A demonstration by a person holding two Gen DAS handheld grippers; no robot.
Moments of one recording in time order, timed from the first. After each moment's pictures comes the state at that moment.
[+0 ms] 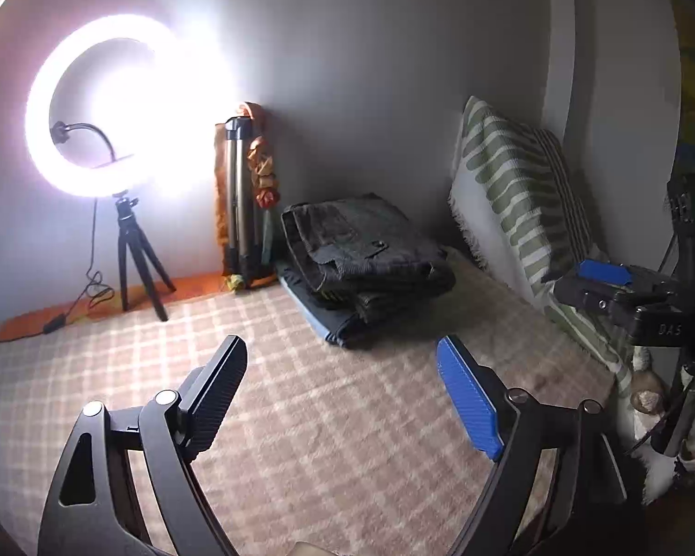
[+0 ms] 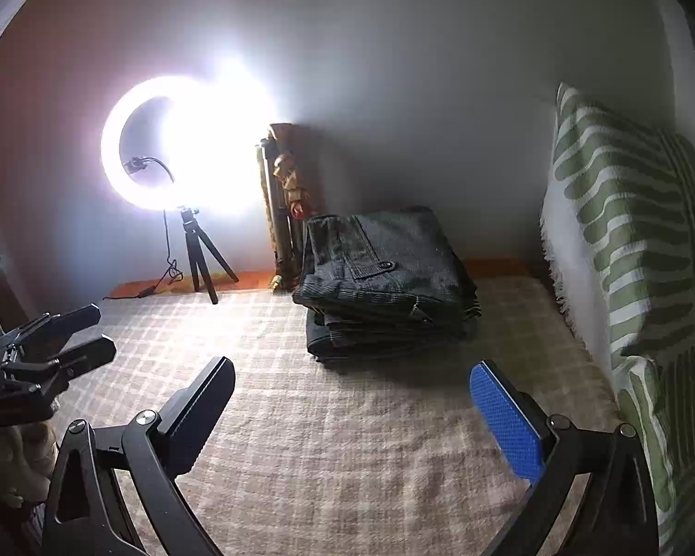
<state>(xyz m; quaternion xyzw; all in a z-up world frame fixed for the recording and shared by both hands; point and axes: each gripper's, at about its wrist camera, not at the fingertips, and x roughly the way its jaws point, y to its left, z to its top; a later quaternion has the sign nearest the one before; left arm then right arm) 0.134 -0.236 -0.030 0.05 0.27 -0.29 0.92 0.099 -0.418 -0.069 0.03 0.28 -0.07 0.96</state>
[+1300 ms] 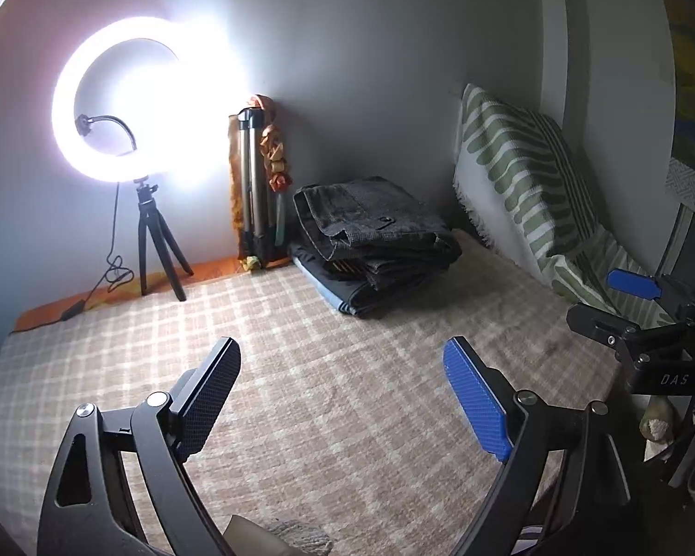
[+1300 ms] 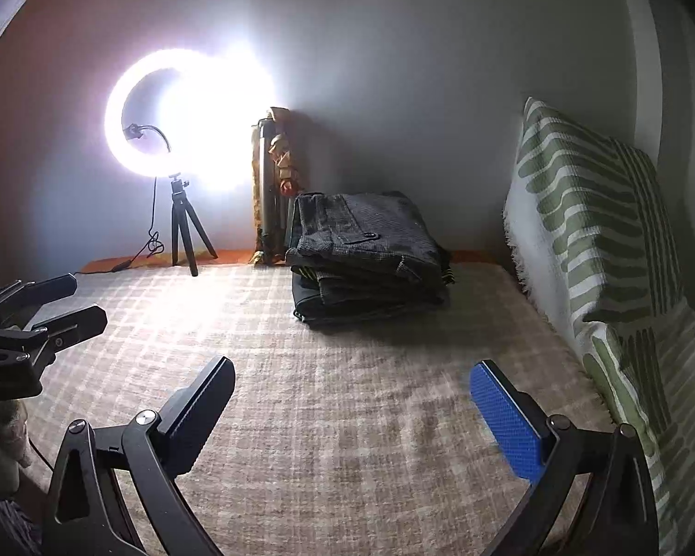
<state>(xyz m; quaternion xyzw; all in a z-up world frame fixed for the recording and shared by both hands) 0.096 -0.220 -0.053 0.07 0.26 -0.27 0.92 0.052 -0.370 -0.106 -0.01 0.27 -0.15 0.95</state>
